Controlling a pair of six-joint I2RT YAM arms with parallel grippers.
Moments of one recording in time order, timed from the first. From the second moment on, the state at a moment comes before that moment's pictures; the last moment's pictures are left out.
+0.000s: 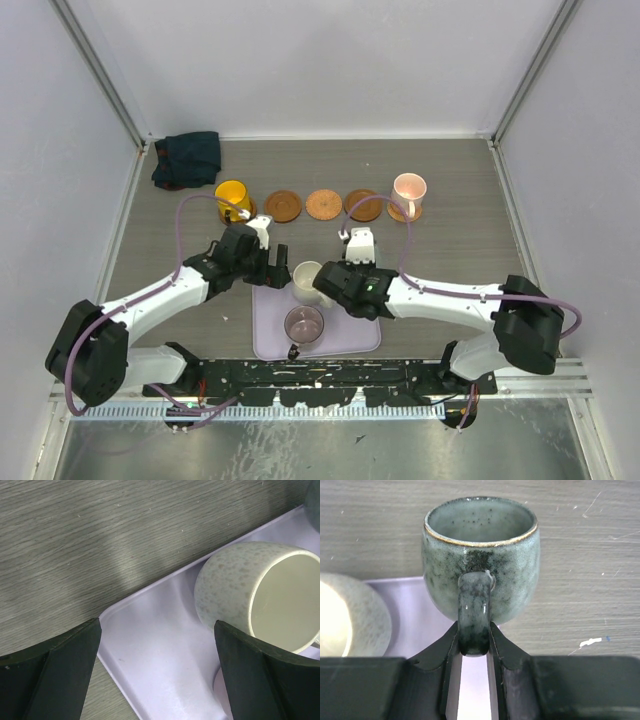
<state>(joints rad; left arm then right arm) -0.58 1.24 0.66 -0.22 0.08 -0.35 1.12 1.41 0.86 -0.59 0.88 0.88</state>
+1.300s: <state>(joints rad) -0.58 1.24 0.65 -0.21 0.08 -0.35 1.29 1.43 0.82 -0.66 0.68 1.01</state>
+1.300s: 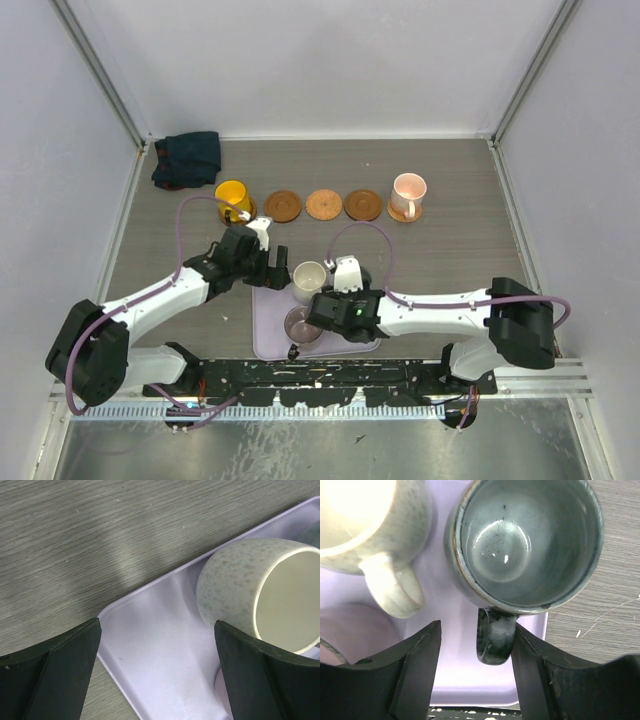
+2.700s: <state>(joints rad) -0.58 1.26 0.64 -0.20 0.09 -0.35 1.13 1.48 0.89 -0.75 0.59 1.12</state>
